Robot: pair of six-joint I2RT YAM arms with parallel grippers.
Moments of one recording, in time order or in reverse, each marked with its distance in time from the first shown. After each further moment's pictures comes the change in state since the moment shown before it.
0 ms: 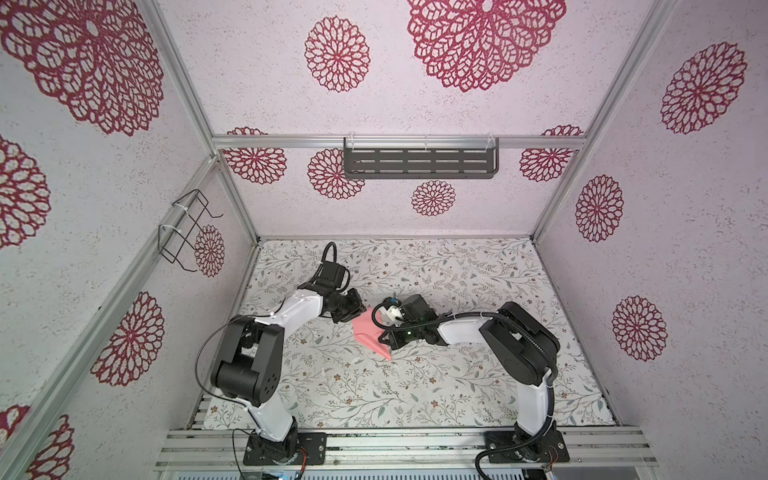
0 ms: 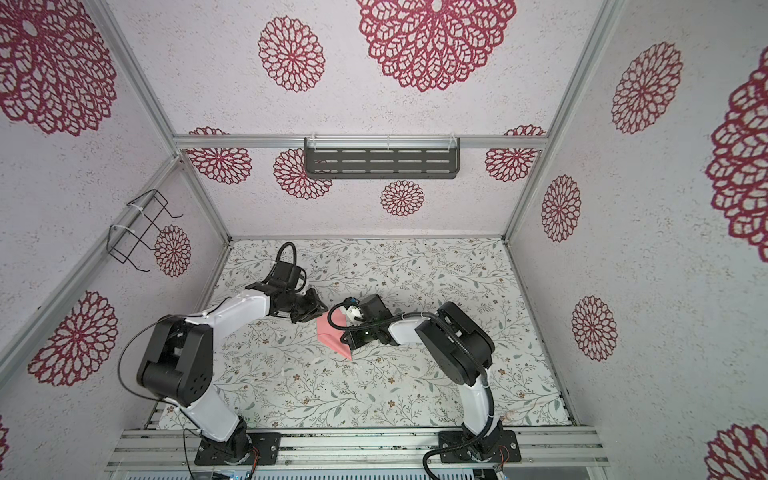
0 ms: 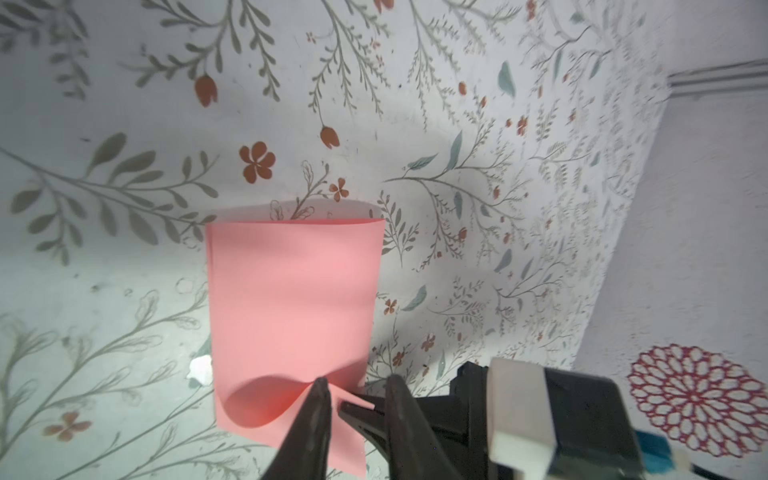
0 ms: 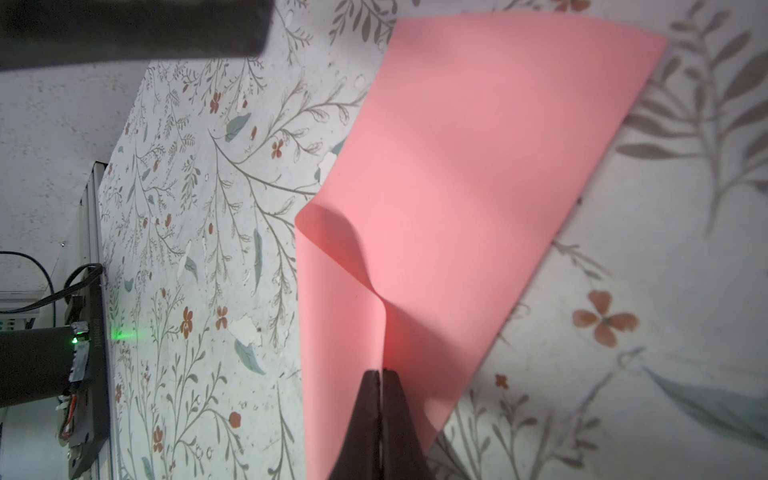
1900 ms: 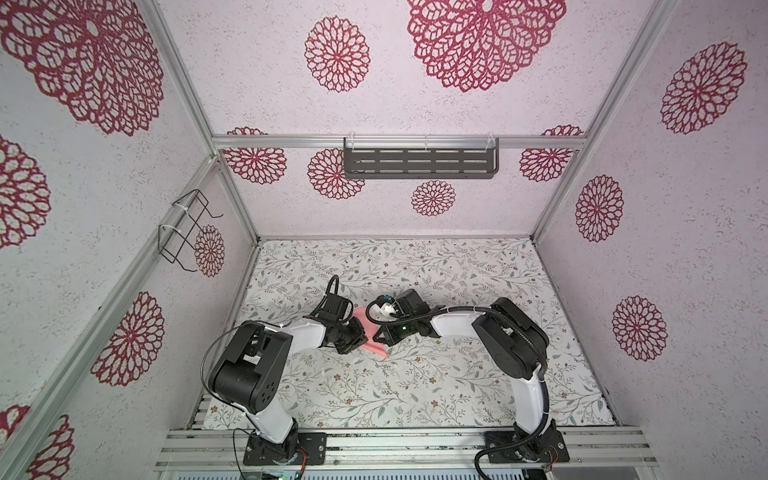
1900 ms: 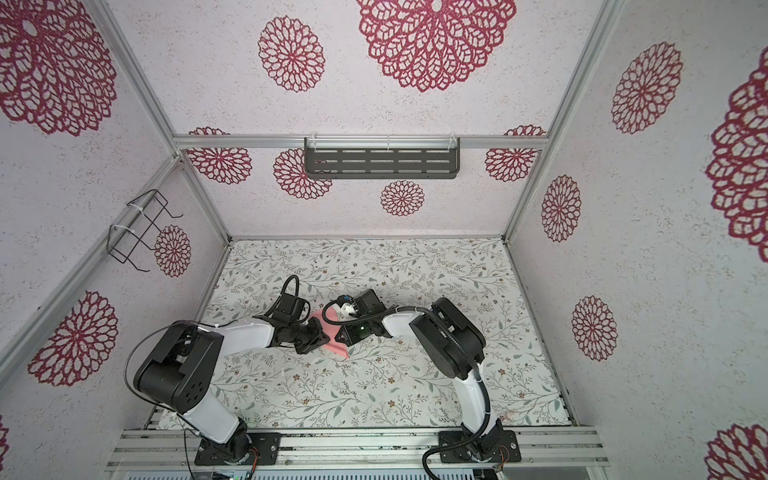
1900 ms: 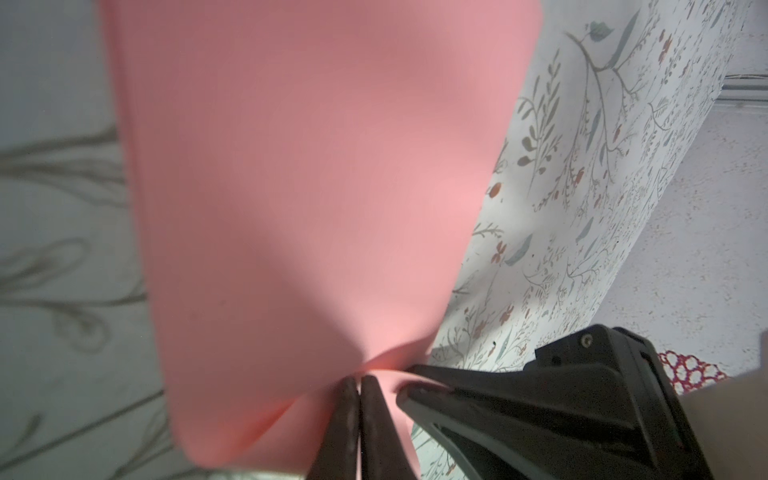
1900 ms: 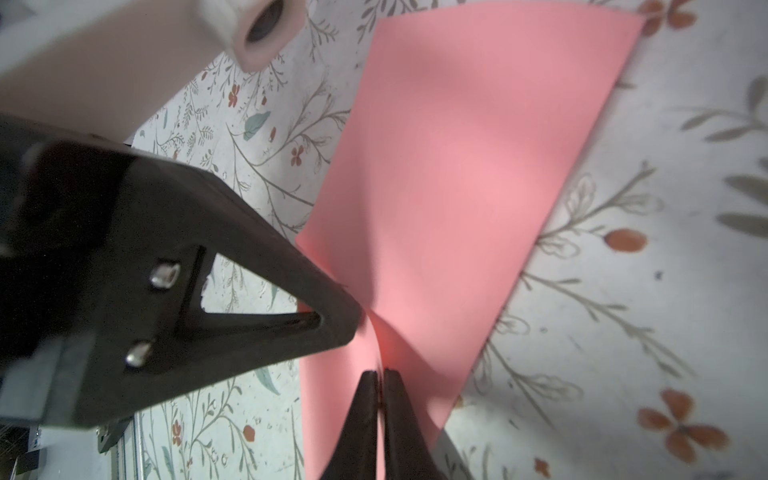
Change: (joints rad) left arm -0.077 0.002 -0.308 0.275 0.024 -0.196; right arm 0.000 0.079 0.136 -0.116 -0.083 -0.051
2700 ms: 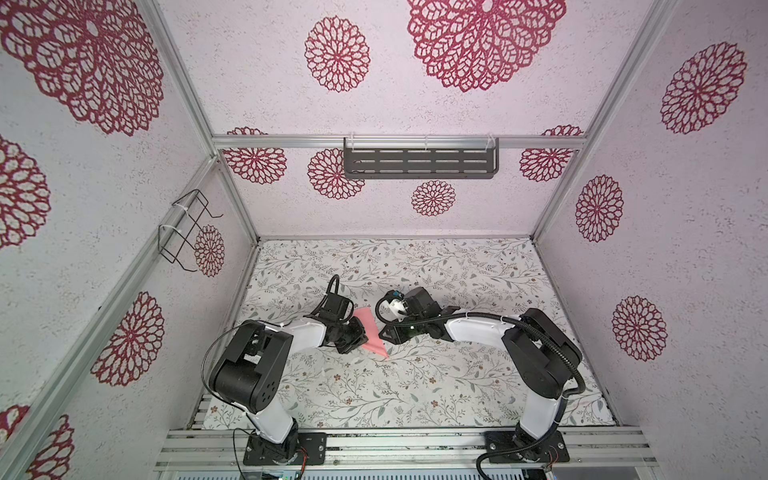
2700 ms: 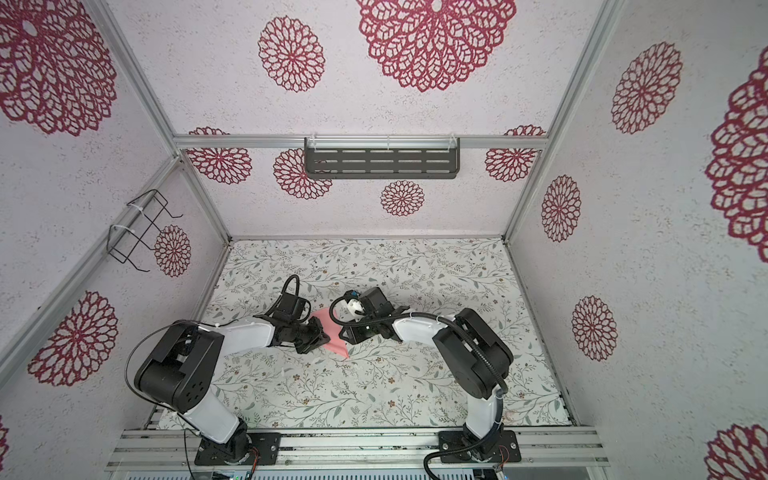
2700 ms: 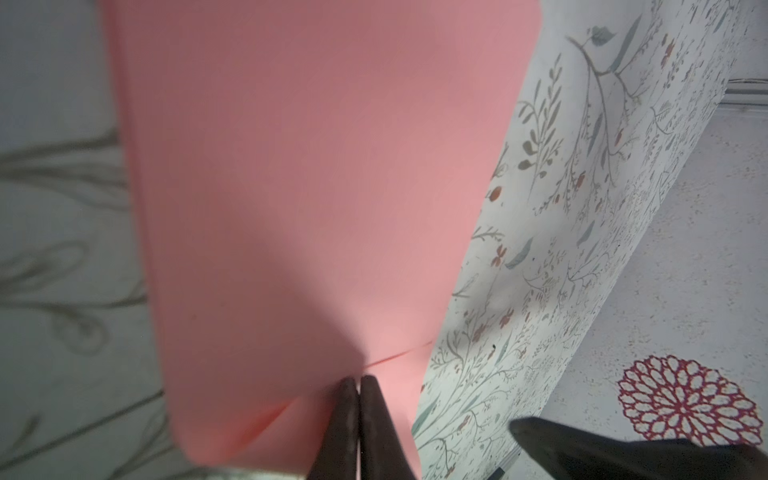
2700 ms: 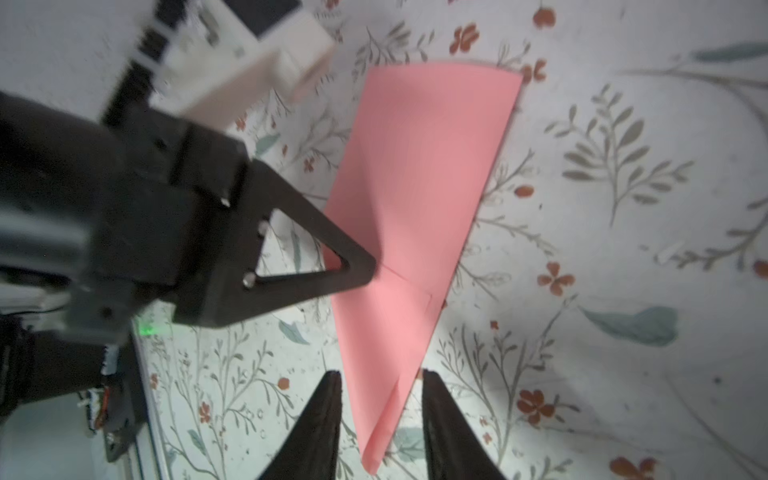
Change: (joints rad) left arm -0.002 0.004 0.010 -0.006 -0.020 -0.008; right arm 0.021 -0.221 -0.120 -0.077 0.161 0.024
